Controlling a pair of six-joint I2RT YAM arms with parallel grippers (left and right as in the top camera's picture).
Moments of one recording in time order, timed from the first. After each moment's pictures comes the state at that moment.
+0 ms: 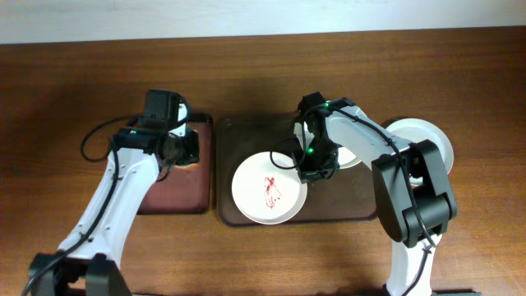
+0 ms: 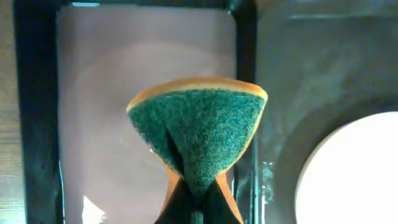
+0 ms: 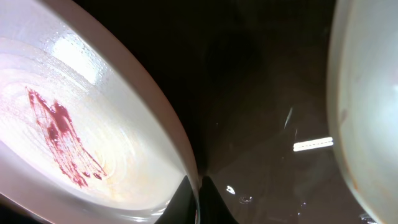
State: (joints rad) left arm -0.14 1.56 1.17 -0.78 0.00 -0.14; right arm 0.35 2.09 1.43 -1.05 -0.32 0.11
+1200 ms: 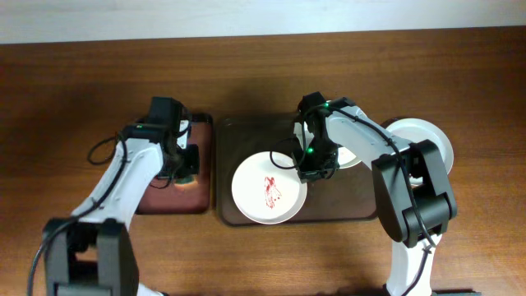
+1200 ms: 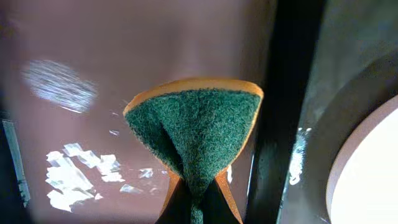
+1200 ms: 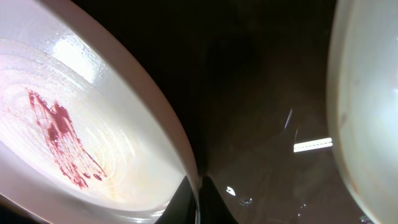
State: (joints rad) left arm -0.12 1.70 1.16 -0.87 0.04 -0.15; right arm 0.35 2.09 1.43 -1.05 -0.32 0.11
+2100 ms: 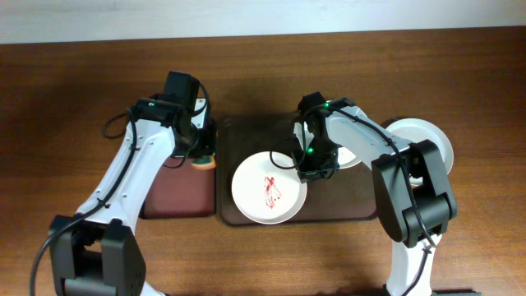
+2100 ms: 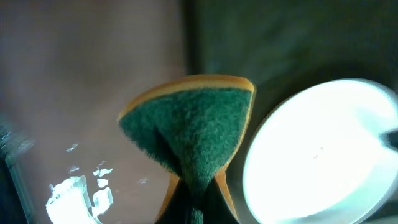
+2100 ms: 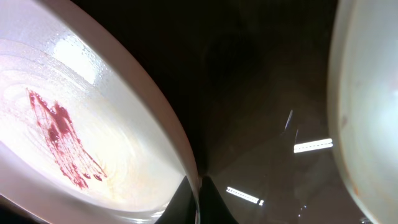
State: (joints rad) left arm -0.22 1.73 1.40 -1.00 0.12 -0.16; right arm 0.35 2.09 1.43 -1.04 -0.32 0.11
